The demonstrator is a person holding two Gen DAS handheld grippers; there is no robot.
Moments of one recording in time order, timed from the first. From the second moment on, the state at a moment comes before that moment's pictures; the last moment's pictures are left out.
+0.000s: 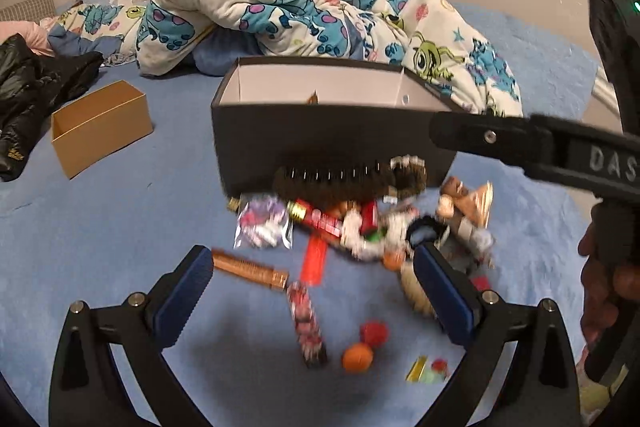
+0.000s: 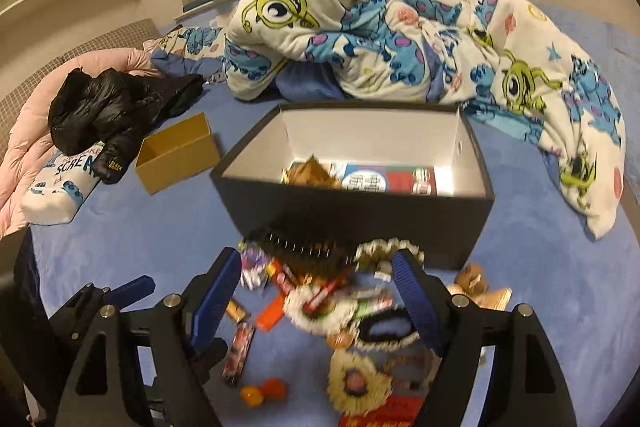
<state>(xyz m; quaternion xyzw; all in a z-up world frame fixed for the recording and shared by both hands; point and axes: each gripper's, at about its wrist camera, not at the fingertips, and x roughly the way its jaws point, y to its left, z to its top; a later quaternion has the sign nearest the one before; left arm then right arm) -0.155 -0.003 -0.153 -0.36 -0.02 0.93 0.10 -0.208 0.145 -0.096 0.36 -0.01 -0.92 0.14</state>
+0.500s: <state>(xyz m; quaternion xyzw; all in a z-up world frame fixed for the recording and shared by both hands) -0.106 0.021 -0.198 -0.39 -0.01 0.91 0.14 -0.166 0.139 -0.143 0.40 -0.03 -0.90 0.15</state>
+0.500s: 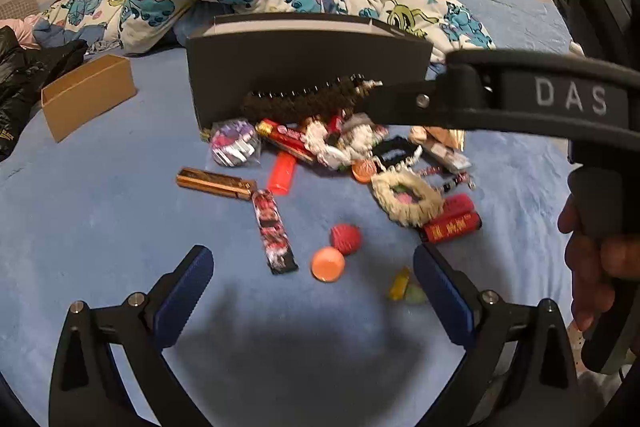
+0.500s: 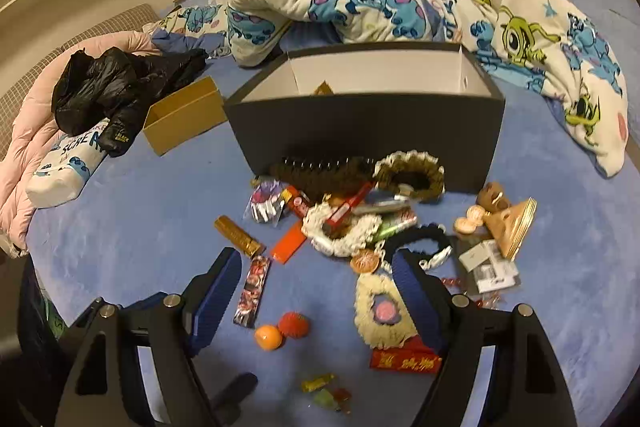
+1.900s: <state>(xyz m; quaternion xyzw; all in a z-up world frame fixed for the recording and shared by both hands) -0.153 0.026 -0.257 -0.38 0.00 0.91 0.18 -0.180 0.127 -0.227 0.48 -0.02 -0.85 0.20</state>
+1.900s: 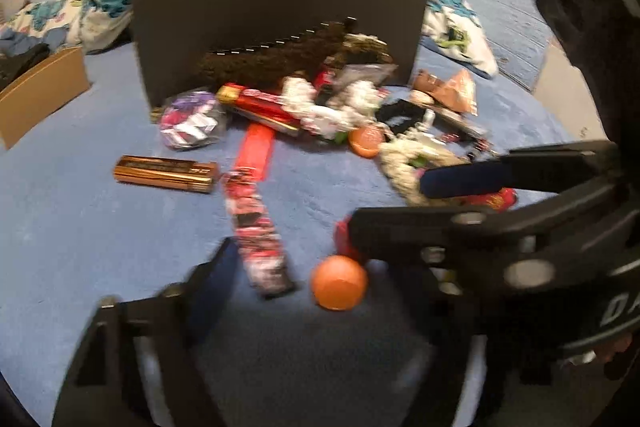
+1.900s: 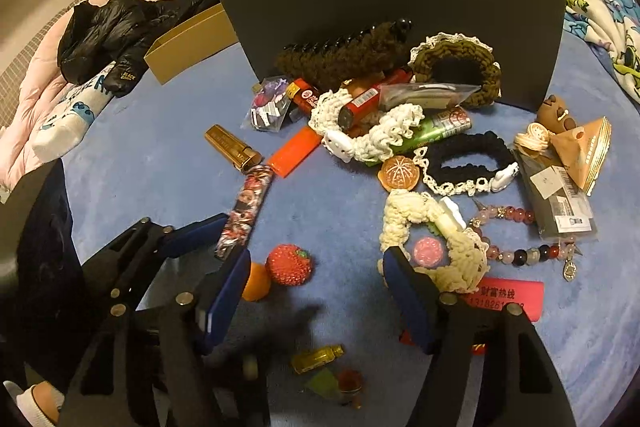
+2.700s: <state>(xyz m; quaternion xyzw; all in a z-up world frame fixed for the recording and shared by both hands) -0.130 0.004 -0.230 -0.36 0.00 0.91 0.19 -0.166 0.131 -0.209 0.46 -0.02 -0.86 0.22</state>
